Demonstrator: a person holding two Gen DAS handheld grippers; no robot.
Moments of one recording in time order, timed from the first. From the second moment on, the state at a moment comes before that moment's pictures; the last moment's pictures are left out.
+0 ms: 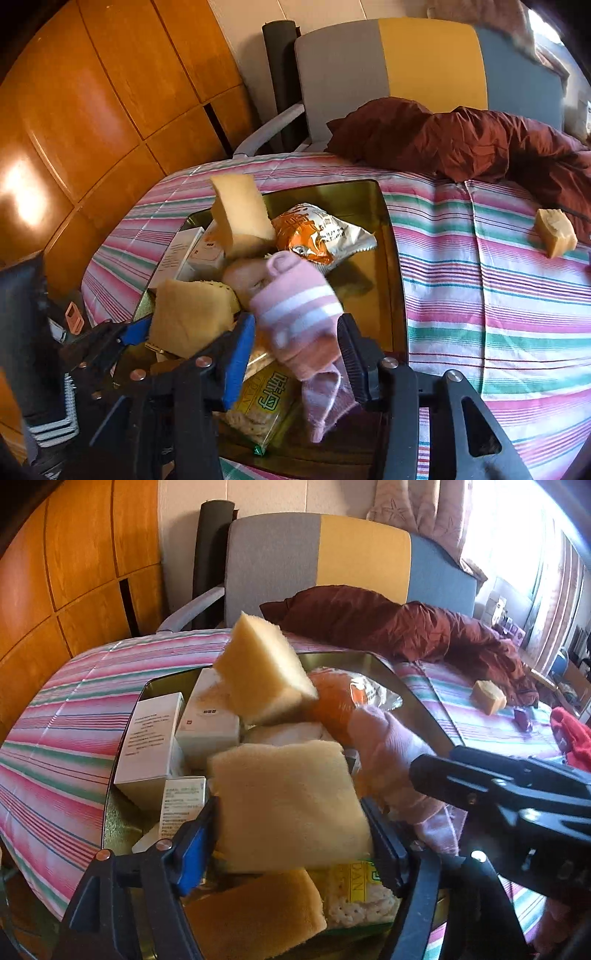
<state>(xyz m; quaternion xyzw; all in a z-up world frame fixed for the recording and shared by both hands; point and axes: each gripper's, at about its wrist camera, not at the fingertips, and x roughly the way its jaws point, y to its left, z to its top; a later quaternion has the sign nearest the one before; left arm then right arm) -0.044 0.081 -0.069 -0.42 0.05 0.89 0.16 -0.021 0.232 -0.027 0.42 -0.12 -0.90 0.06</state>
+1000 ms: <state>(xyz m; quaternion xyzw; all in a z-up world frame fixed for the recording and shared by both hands) -0.011 0.053 -0.031 -0.38 0.01 0.91 0.16 -0.005 0.236 -0.023 0.41 -0.11 -0.90 0.04</state>
